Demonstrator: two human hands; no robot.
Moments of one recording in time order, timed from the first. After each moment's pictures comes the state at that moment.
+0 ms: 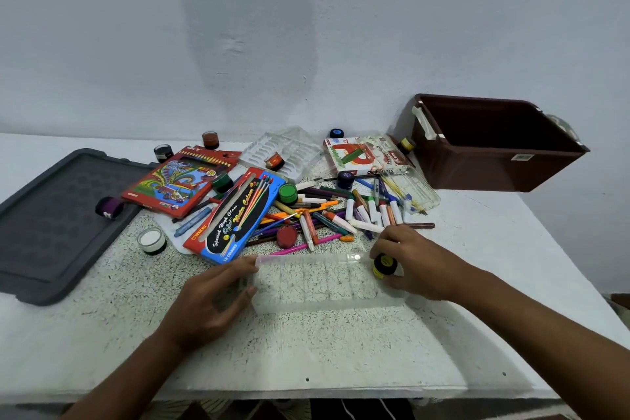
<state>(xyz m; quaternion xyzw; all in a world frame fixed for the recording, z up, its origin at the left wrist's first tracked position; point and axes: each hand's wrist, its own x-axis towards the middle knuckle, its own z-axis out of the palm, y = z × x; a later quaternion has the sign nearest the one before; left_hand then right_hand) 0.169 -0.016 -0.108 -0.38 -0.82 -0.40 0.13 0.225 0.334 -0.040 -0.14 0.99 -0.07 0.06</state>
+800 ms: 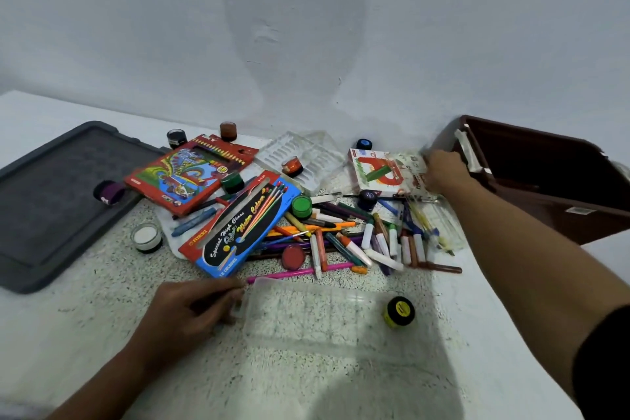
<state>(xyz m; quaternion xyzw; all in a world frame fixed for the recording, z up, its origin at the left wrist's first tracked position) 0.164 -0.014 -0.103 -0.24 -0.81 -0.50 0.16 0.005 0.412 -0.016 0.16 0.99 0.04 -0.02</state>
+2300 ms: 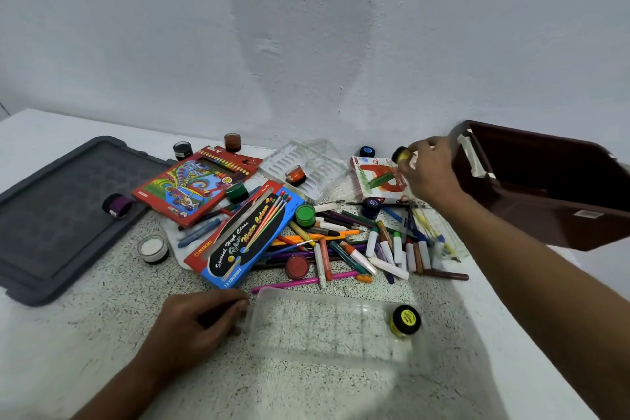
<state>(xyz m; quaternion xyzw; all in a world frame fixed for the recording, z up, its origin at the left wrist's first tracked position) 0.163 -0.015 -0.107 -0.27 -0.81 -0.49 0.16 0.021 0.367 -0.006 0.11 0.96 -0.18 -0.18</state>
